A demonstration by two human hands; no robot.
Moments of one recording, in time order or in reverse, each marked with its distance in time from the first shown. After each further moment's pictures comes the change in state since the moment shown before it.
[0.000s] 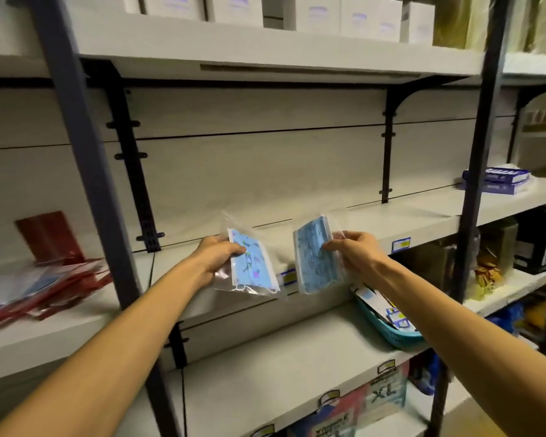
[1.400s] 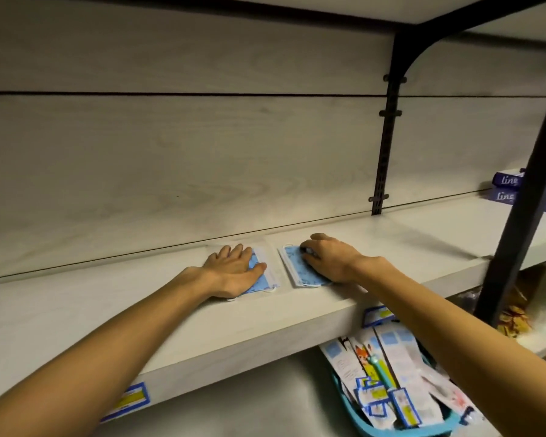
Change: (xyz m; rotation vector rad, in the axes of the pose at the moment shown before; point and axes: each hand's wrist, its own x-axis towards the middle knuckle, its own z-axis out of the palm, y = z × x) left_hand 0.261 -0.017 0.230 1.412 -0.225 0.160; right_hand 0.322 0.050 -0.133 -1.309 -0.318 -0.387
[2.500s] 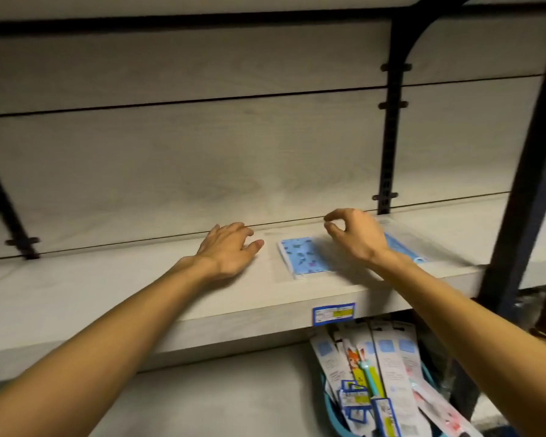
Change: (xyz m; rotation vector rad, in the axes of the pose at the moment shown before) left_hand -0.026 0.072 -0.029 -0.065 0.300 -0.153; right_hand -0.023 0.082 -0.034 0.318 0.386 -0.048
